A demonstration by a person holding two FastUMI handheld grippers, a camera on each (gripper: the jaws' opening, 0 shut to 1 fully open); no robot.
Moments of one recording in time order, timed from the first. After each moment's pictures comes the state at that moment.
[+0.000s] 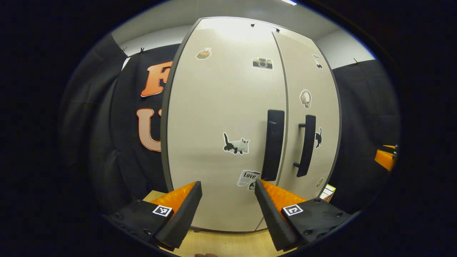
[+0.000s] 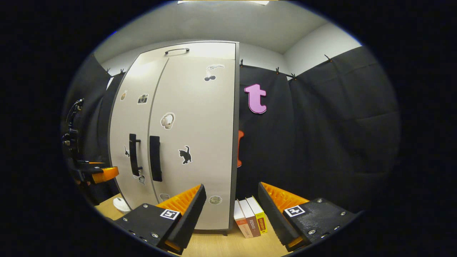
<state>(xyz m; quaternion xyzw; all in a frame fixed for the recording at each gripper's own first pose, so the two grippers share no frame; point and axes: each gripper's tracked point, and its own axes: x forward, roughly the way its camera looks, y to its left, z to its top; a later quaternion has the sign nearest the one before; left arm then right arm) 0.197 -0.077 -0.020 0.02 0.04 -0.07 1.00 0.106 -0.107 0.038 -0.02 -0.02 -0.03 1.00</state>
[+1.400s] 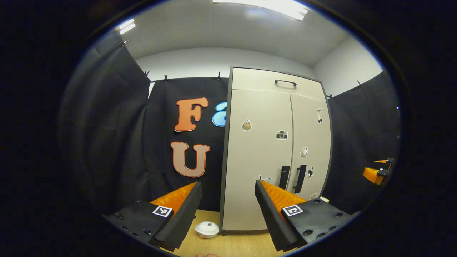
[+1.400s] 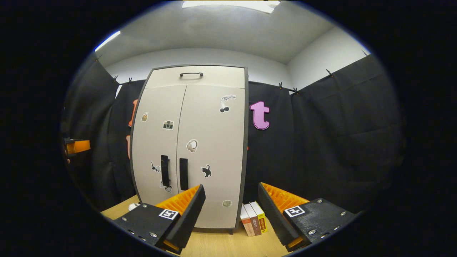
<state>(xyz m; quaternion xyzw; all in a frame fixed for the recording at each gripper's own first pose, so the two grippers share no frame) 0.067 0.030 0.118 0.01 -0.05 -0.03 1.00 0.016 -0.083 0.096 -0.03 -0.04 -0.02 1.00</state>
